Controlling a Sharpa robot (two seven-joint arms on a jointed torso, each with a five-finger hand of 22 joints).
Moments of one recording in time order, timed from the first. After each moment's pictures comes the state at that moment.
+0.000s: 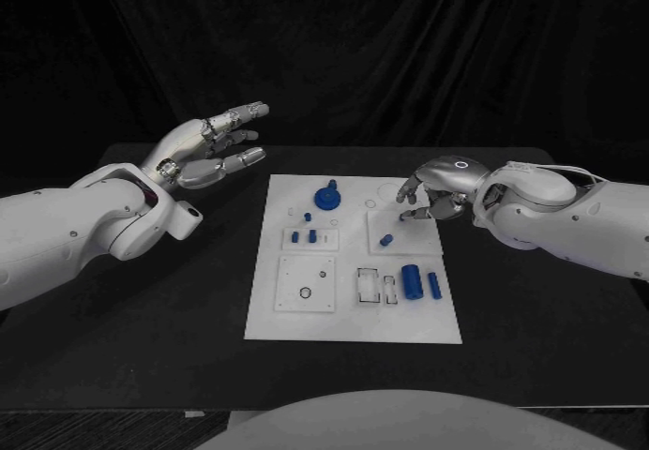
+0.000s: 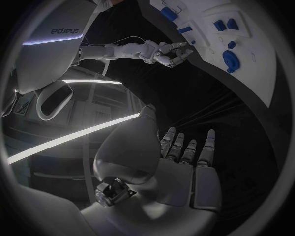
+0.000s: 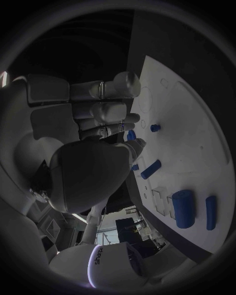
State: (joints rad) left arm 1.36 -0.86 -0.21 1.39 -0.64 -0.18 0.66; left_hand 1.36 0.15 -0.18 0.29 0.39 0.30 0.01 0.03 0.03 0.07 0.01 0.21 0.03 0.00 0.12 0.00 0.00 0.08 0.11 0.29 0.05 0.48; right arm 1.28 -0.94 -0.21 1.43 -1.64 -0.33 0.09; right_hand 1.40 -0.15 0.17 0.28 0.21 0.94 0.11 0.08 0.30 0.91 0.06 0.51 0.47 1.40 -0.01 1.15 1.12 0.12 1.36 0.09 0.80 1.31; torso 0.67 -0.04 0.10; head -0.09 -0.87
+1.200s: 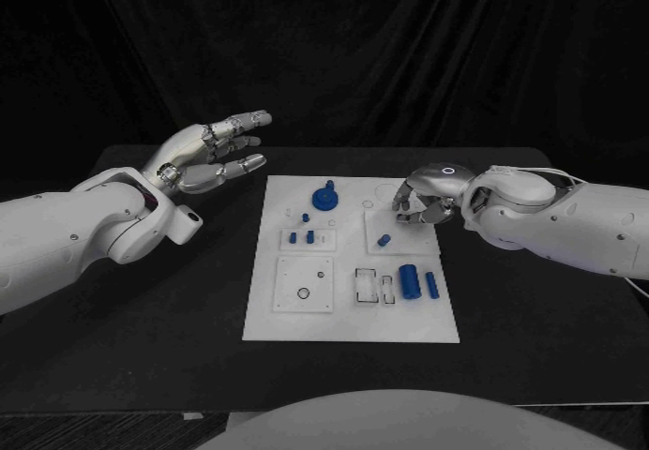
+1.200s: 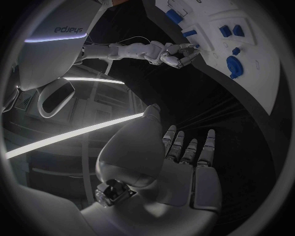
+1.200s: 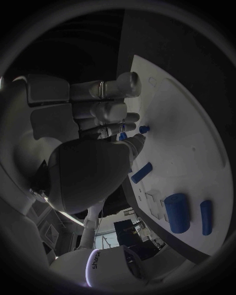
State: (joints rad) left arm 1.35 -0.85 -0.21 1.38 -0.64 -0.15 0.67; left_hand 1.46 0.16 -0.19 0.29 0.46 0.35 0.04 0.03 0.04 0.09 0.03 0.26 0.04 0.03 0.16 0.00 0.01 0.08 0.12 0.29 0.05 0.47; right arm 1.26 -0.90 -0.21 1.37 -1.64 -0.29 0.08; right_hand 1.44 -0.16 0.21 0.27 0.32 0.97 0.10 0.09 0.30 0.90 0.07 0.49 0.44 1.39 -0.01 1.15 1.11 0.12 1.35 0.10 0.77 1.31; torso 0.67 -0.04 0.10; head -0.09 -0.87
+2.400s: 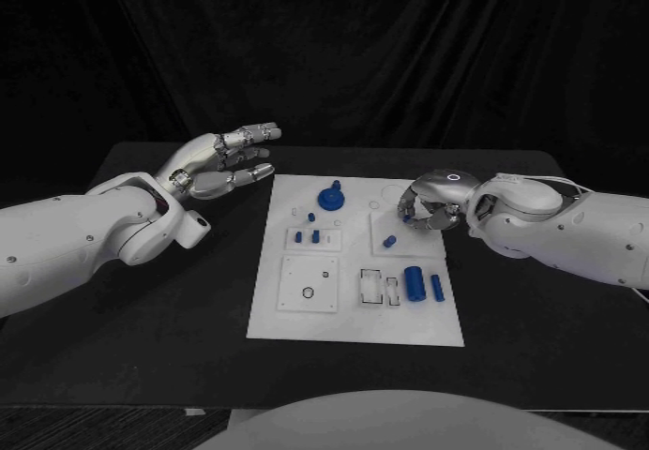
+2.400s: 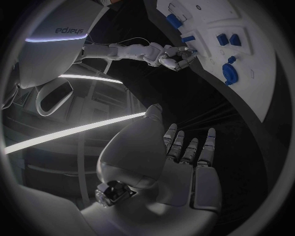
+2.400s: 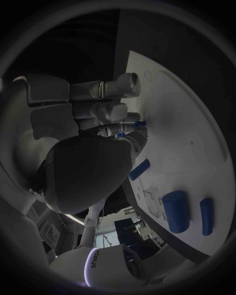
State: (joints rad) left arm 1.33 -0.84 -0.21 1.36 -0.64 -0.12 0.66; left_hand 1.51 0.17 -0.19 0.29 0.49 0.39 0.06 0.04 0.04 0.10 0.04 0.27 0.04 0.05 0.17 0.01 0.01 0.08 0.14 0.29 0.06 0.48; right arm 1.25 -0.90 -0.21 1.39 -1.64 -0.30 0.08; right_hand 1.51 -0.15 0.29 0.19 0.53 1.02 0.11 0.22 0.42 0.94 0.05 0.55 0.45 1.38 -0.02 1.14 1.10 0.12 1.34 0.08 0.78 1.31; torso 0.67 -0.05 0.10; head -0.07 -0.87
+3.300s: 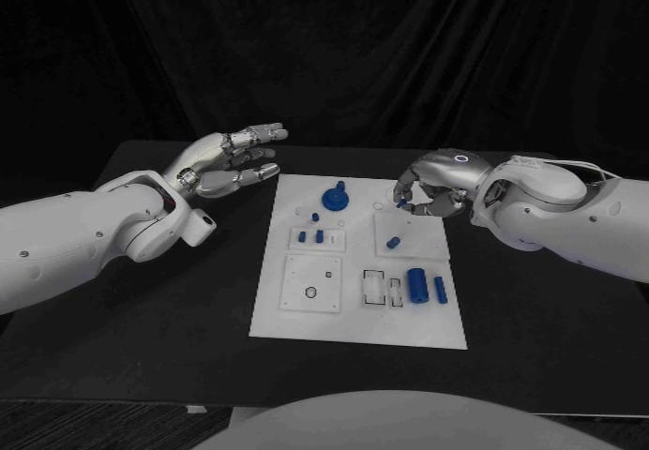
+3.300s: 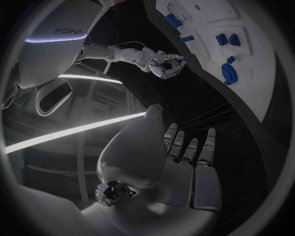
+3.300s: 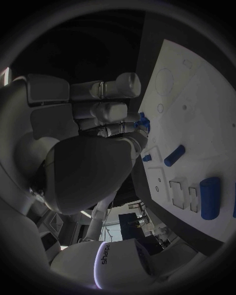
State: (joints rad) left arm 1.33 -0.84 -0.21 1.35 -0.63 -0.12 0.66; left_hand 1.51 0.16 -0.19 0.29 0.50 0.40 0.06 0.04 0.04 0.10 0.04 0.27 0.04 0.05 0.17 0.01 0.01 0.08 0.15 0.29 0.06 0.46; right arm 1.33 -0.95 -0.21 1.56 -1.63 -0.33 0.06; right_hand 1.51 -0.15 0.29 0.18 0.52 1.02 0.12 0.23 0.43 0.95 0.05 0.55 0.45 1.38 -0.02 1.15 1.11 0.12 1.34 0.08 0.80 1.31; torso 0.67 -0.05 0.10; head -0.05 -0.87
